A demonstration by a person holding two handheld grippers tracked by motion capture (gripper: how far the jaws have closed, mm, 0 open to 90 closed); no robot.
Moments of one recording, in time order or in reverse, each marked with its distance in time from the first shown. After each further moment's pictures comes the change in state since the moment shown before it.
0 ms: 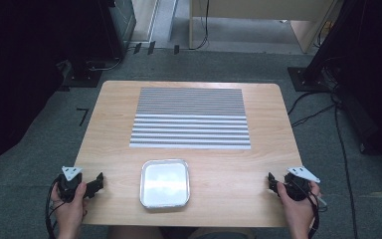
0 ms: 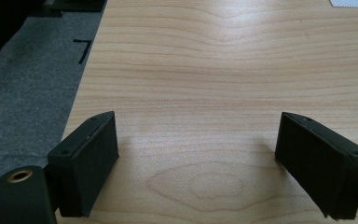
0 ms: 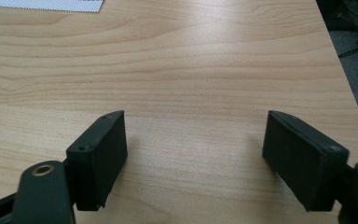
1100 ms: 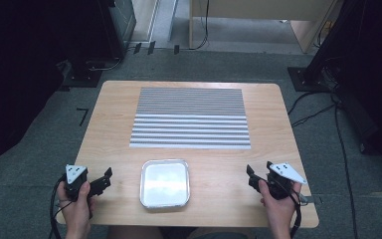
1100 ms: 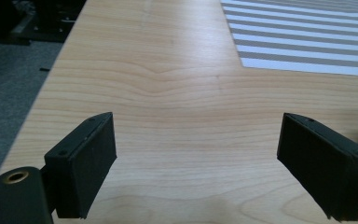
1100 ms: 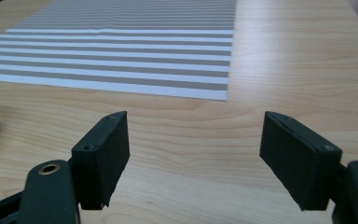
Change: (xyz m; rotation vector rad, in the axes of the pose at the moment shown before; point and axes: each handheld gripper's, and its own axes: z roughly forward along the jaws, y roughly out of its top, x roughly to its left) left arm -0.030 0.012 -0.021 -0.146 -0.126 -0.047; right arm 0.074 0.029 -0.033 -0.197 0.189 0.008
